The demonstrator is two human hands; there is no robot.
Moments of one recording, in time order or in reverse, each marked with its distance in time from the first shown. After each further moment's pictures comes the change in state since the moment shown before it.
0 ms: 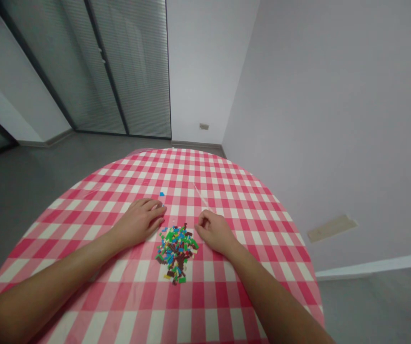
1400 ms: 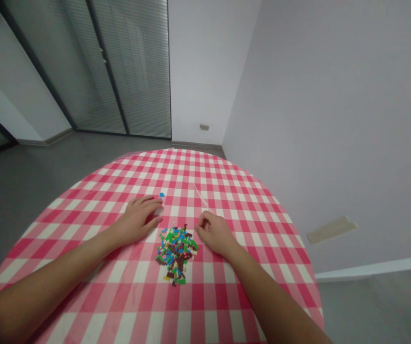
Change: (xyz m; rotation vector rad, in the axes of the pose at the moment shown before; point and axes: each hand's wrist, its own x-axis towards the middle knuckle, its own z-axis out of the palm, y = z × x) left_hand -0.002 -0.010 0.002 -0.077 -0.047 -0.155; right_hand 0.000 -0.002 0.000 0.008 0.018 -0.001
